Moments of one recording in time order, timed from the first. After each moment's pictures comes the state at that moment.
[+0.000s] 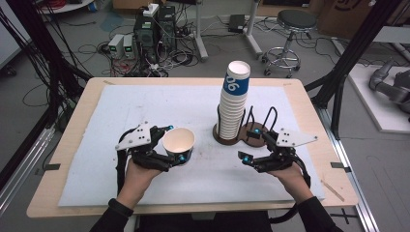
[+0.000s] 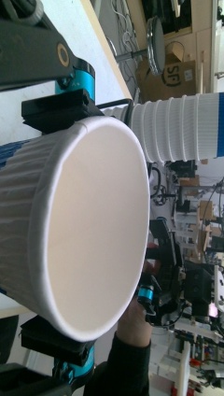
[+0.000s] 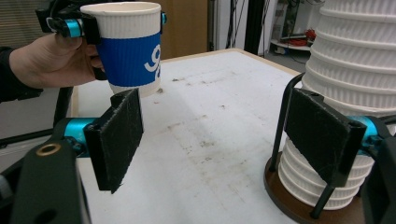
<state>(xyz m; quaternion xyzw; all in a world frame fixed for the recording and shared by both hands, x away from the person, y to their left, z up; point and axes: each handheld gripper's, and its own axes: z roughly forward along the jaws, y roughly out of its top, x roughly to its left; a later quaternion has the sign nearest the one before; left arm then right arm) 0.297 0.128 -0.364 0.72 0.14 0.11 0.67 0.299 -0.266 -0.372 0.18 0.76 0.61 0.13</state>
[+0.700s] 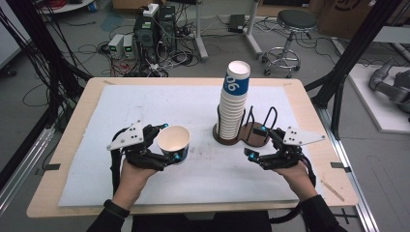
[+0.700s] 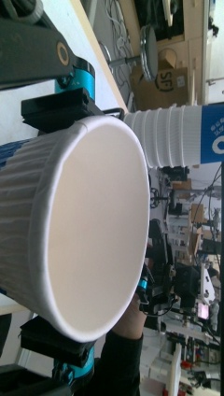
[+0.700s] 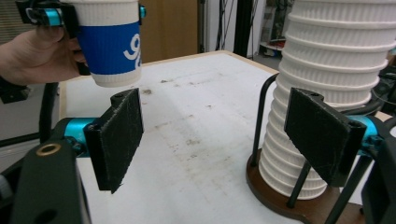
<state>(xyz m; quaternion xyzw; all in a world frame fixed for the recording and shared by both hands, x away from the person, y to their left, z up) 0.292 0.142 -0.356 0.71 0.15 0.12 0.68 0.302 -0.281 -0.369 0.20 0.76 0.61 0.15</state>
